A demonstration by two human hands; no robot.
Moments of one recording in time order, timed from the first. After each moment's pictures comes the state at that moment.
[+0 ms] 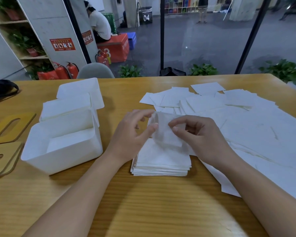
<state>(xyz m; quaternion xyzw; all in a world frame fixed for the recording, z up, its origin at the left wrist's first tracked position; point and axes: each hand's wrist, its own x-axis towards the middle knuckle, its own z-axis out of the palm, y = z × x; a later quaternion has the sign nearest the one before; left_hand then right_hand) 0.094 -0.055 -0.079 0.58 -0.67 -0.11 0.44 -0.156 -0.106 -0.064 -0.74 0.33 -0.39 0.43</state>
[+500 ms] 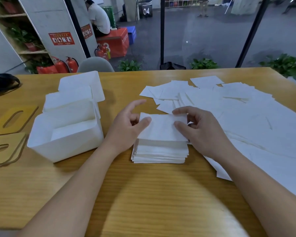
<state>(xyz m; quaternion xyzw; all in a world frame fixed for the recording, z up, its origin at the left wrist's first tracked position) 0.104 -0.041 -0.083 0.59 -0.60 -0.26 0.48 -0.161 -0.093 -0.065 -0.74 0.40 -0.38 0.40</state>
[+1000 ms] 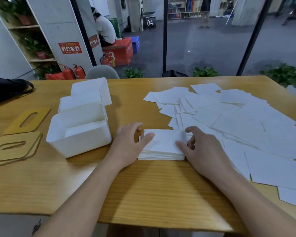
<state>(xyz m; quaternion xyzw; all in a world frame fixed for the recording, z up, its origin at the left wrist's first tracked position) 0.095 0.008 -0.095 0.72 -0.58 -0.18 0.33 -0.173 -0.044 -0.084 -0.77 0.54 -0.28 0.20</state>
